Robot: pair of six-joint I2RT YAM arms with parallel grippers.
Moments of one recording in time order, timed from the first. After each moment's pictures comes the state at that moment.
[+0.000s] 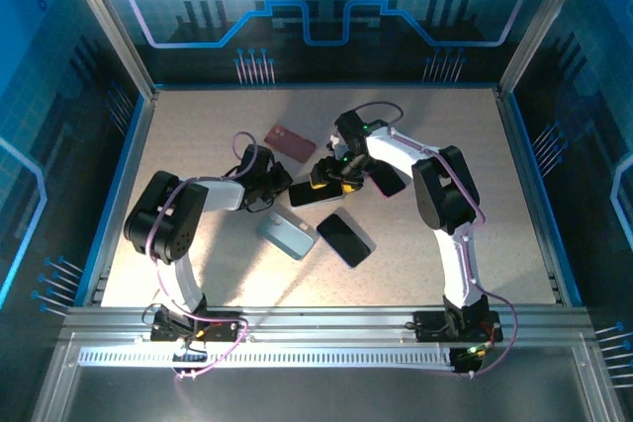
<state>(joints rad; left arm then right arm) -0.32 1.83 0.85 0.18 0.21 -1.00 0.48 2.19 1.67 -0.84 -0.49 0.40</state>
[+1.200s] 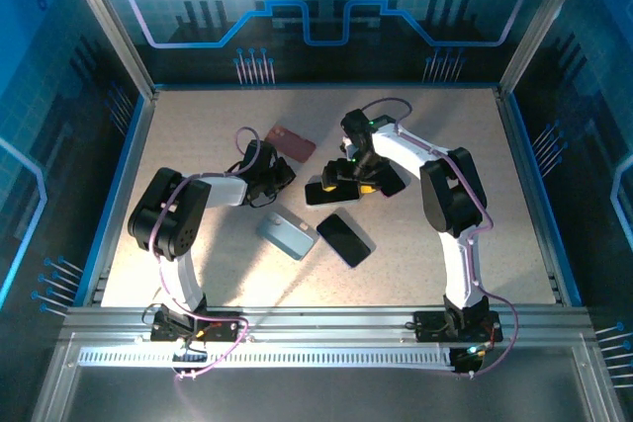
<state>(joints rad) -0.32 1.85 0.90 0.18 0.21 -1.00 0.47 2.13 1.66 -0.99 -0.29 0.40</state>
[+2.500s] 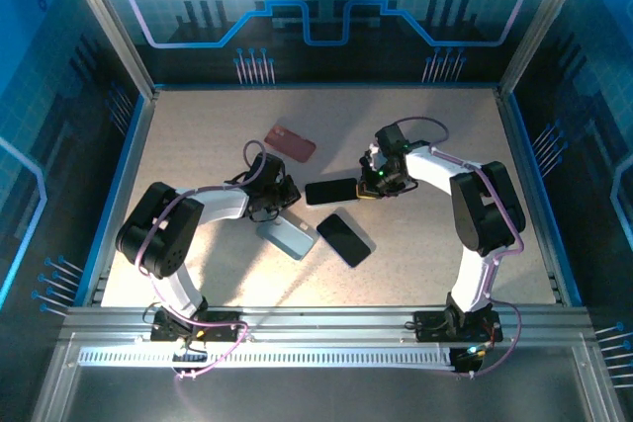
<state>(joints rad) -0.42 1.72 0.81 0.00 0.22 -0.98 0.34 1.87 1.20 -0.60 -0.42 0.40</state>
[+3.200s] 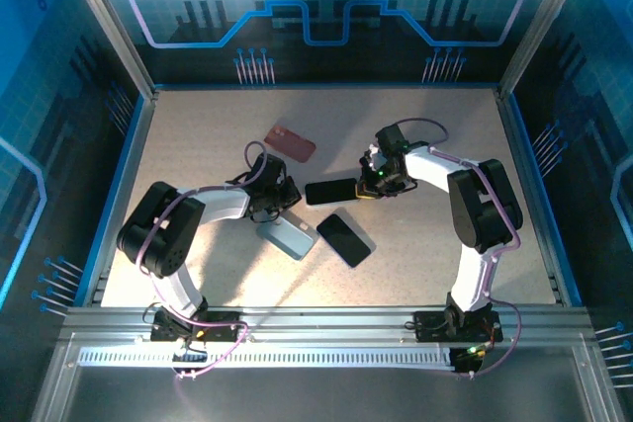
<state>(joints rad) -0.43 1.73 0.82 -0.01 0.22 -0.98 0.34 1.90 1.20 -0.57 -0.44 0.40</state>
